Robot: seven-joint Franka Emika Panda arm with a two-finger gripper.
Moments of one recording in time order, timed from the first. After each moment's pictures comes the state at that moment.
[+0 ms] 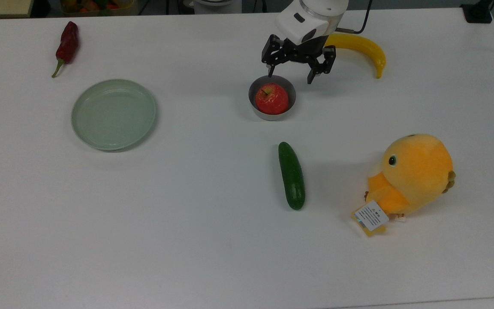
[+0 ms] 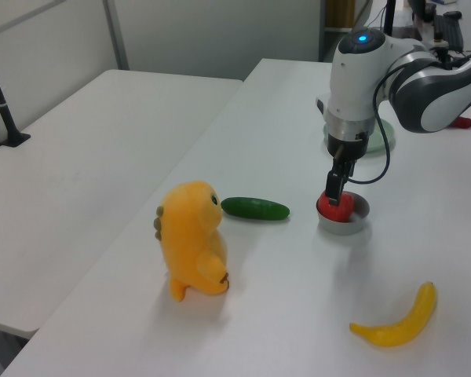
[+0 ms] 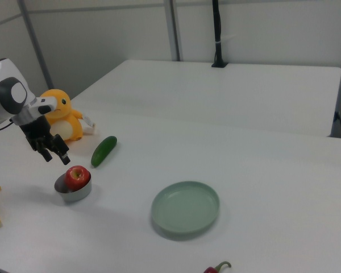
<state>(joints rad) 0.16 0.14 0.33 -1.97 -0.29 2.09 0.64</state>
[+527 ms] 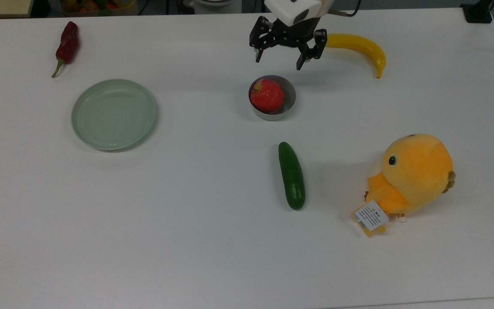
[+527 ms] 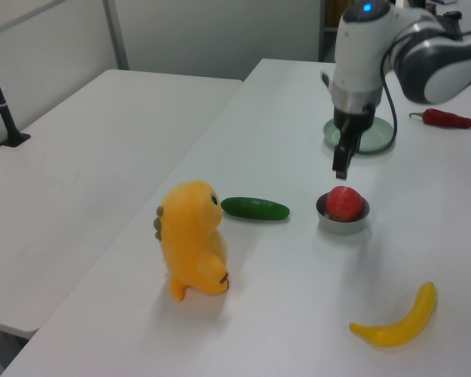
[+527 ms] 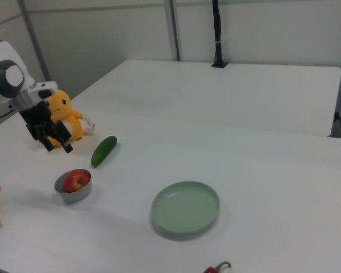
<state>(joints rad) 0.12 0.07 0.33 -1.92 -0.28 1.97 0.55</state>
